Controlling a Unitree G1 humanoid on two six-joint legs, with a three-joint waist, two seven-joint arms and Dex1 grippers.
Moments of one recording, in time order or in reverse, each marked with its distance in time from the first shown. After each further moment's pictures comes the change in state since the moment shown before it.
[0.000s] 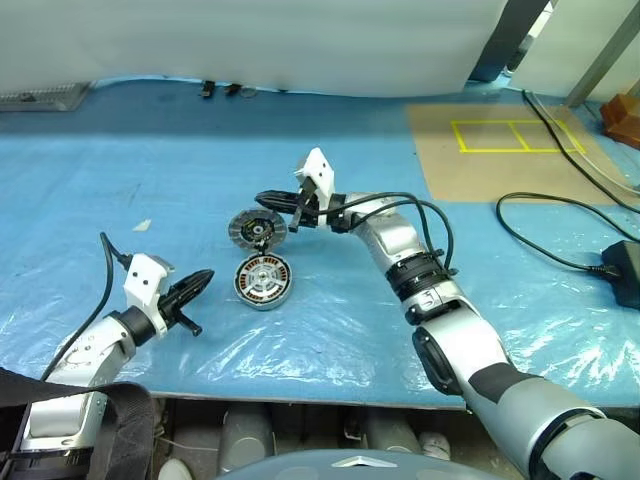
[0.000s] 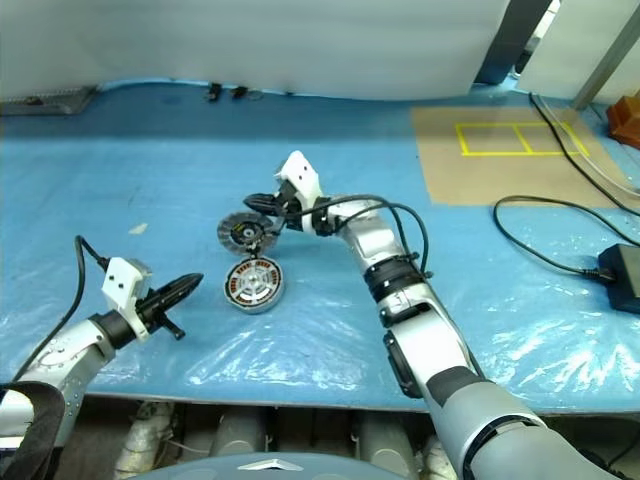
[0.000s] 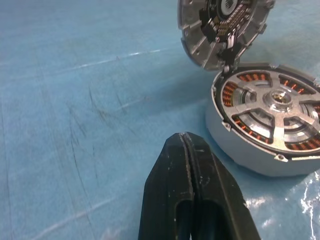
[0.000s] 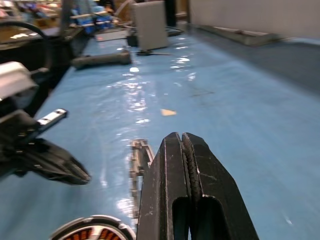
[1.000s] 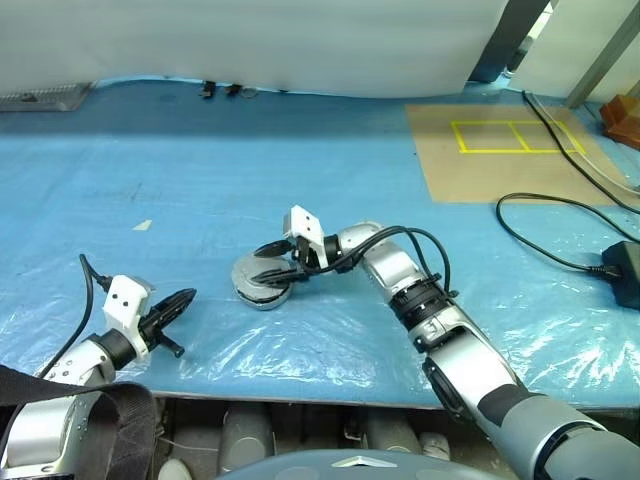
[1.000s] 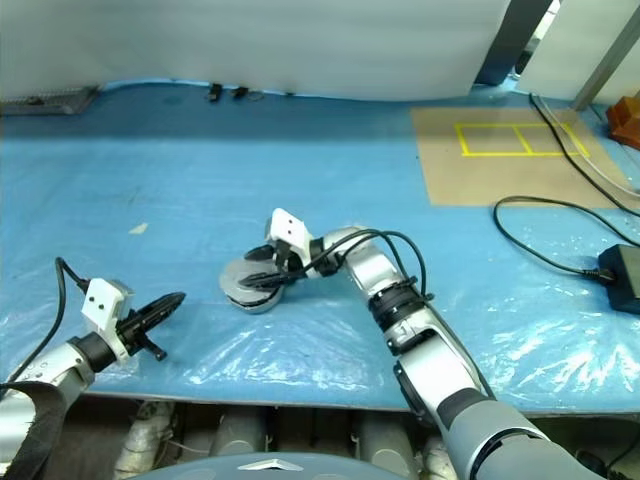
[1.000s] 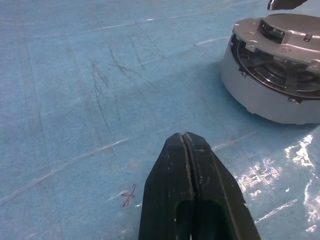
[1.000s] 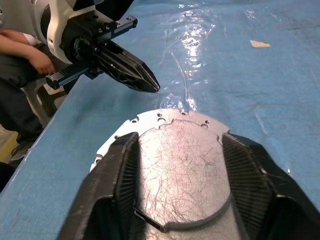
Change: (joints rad) left arm 0.073 0.022 0.056 0.033 0.003 -0.037 -0.036; right arm 0.179 -0.022 0.196 -0.132 -0.118 0.008 0.082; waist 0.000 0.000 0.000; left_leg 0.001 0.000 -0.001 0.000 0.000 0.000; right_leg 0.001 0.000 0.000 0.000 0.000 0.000
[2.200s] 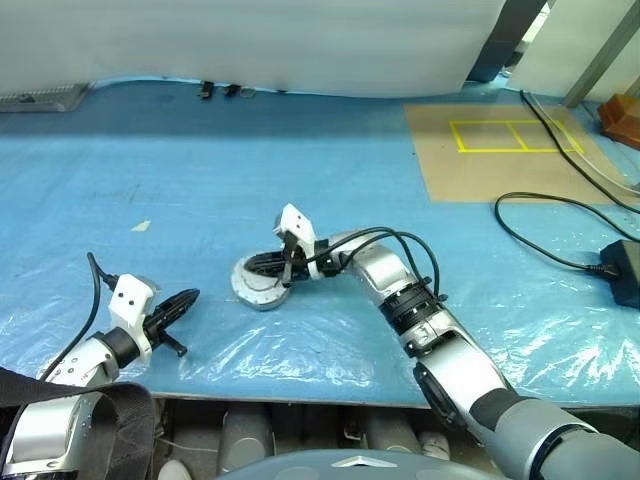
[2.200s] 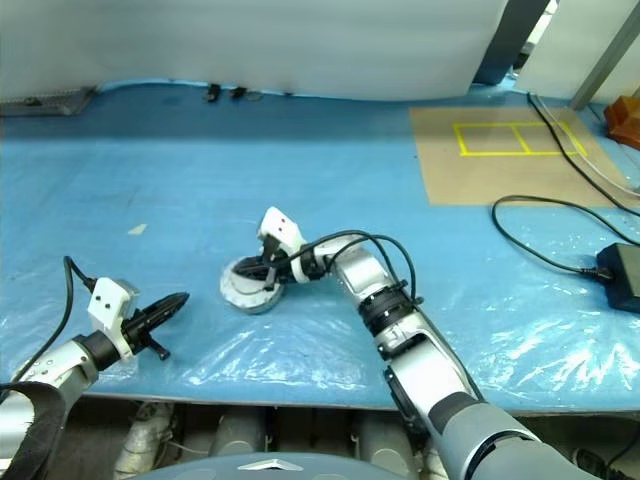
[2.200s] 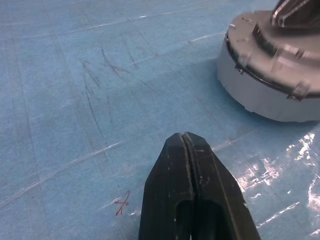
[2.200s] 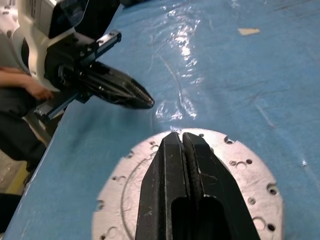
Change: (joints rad) left arm -0.007 -0.003 -0.021 0.005 0.024 -0.010 -0.002; right arm 0.008 0.043 -0.003 -0.039 0.031 0.173 -0.085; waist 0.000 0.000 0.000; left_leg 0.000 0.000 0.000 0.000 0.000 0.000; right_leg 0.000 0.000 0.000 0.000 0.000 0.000
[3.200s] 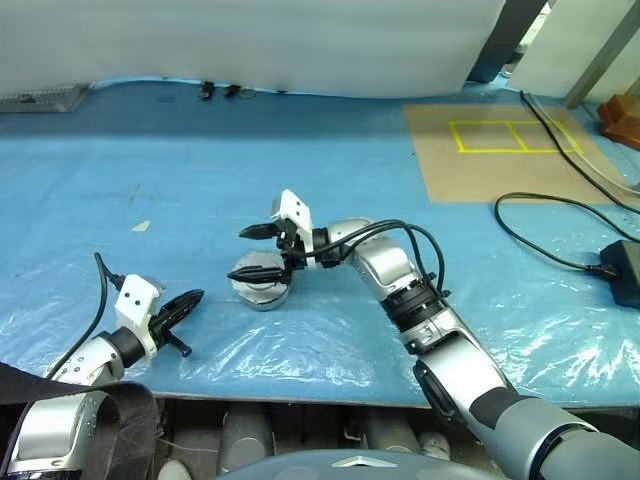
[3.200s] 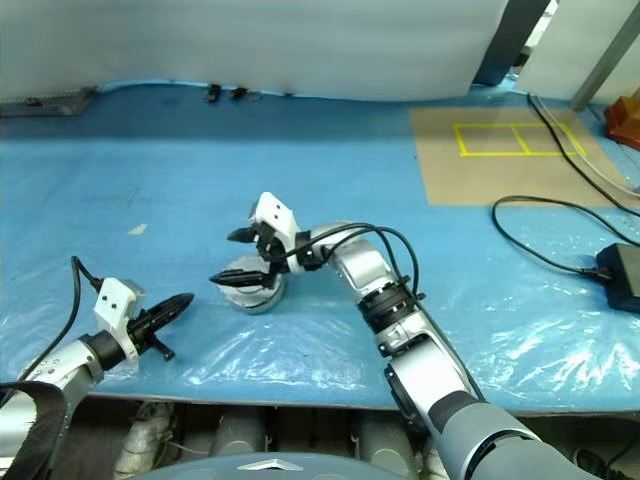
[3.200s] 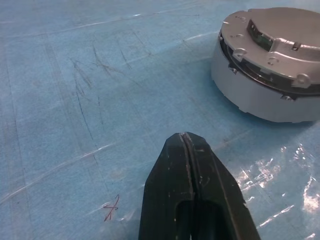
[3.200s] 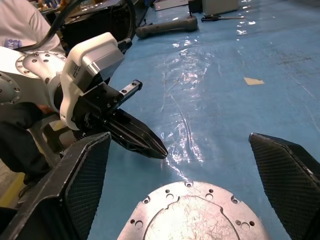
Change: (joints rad) left arm -0.006 0.000 -0.026 0.000 0.002 0.000 0.016; right arm -0.015 0.010 -0.039 -0.143 0.061 0.047 0.009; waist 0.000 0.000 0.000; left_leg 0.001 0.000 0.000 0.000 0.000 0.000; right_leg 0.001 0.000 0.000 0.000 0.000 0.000
